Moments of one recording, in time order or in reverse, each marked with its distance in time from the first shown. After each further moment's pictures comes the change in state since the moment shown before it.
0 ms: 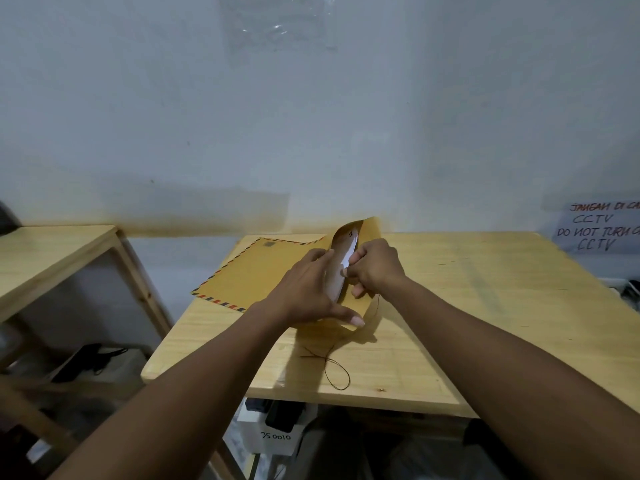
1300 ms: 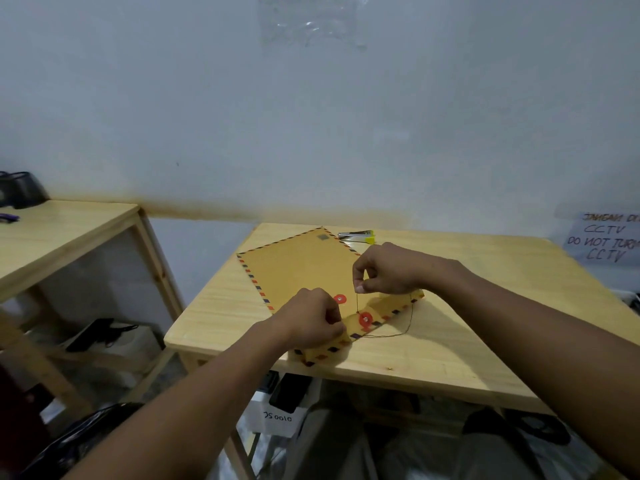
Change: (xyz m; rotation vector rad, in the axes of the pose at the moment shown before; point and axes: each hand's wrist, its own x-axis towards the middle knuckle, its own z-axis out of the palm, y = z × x) left_hand -0.060 -0.002 0.018 -0.030 -0.162 -0.117; right_hand -0.046 -0.019 -0.034 -0.812 -0.494 -0.578
